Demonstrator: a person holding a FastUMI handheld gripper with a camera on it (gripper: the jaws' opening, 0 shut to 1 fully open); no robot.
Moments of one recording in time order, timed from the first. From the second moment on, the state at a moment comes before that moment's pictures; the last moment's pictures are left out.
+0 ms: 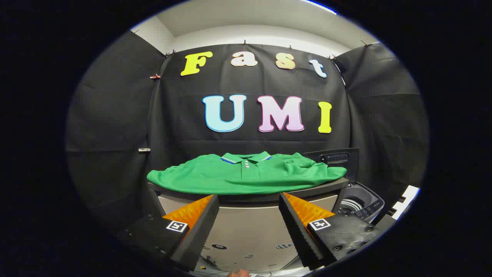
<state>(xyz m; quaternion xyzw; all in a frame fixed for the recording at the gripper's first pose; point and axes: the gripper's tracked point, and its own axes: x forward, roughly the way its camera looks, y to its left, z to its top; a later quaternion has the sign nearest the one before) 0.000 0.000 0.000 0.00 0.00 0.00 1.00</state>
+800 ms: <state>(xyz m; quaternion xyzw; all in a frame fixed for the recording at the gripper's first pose) 0.006 0.002 0.003 0.01 0.00 0.00 1.00</state>
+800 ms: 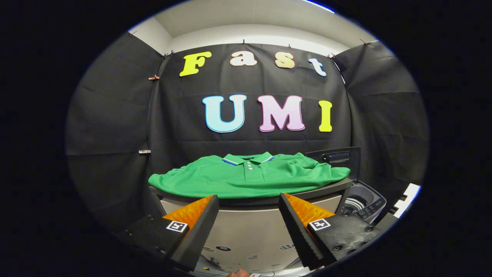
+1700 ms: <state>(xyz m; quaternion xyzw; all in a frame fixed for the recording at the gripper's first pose) 0.122 0.000 0.070 0.00 0.11 -0.01 0.99</state>
